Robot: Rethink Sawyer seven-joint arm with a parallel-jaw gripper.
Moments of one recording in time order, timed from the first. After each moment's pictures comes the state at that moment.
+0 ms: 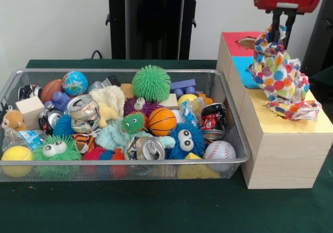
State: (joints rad) arm -0.01 -0.84 0.08 1.64 -0.18 0.61 2.01
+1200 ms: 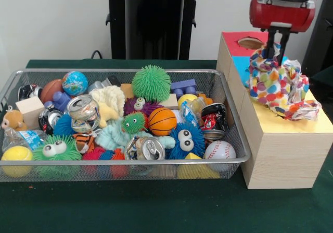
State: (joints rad) arm 0.07 -0.76 -0.02 1.64 -0.10 0.53 2.01
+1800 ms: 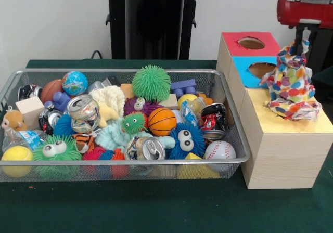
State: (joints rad) arm 0.16 -0.74 -0.07 1.60 0.01 0.53 2.01
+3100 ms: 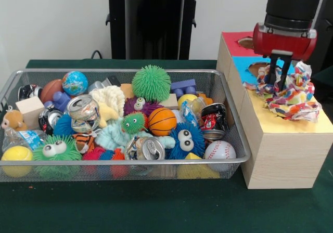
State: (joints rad) arm 0.13 -0.62 -0.11 1.57 0.04 0.44 2.01
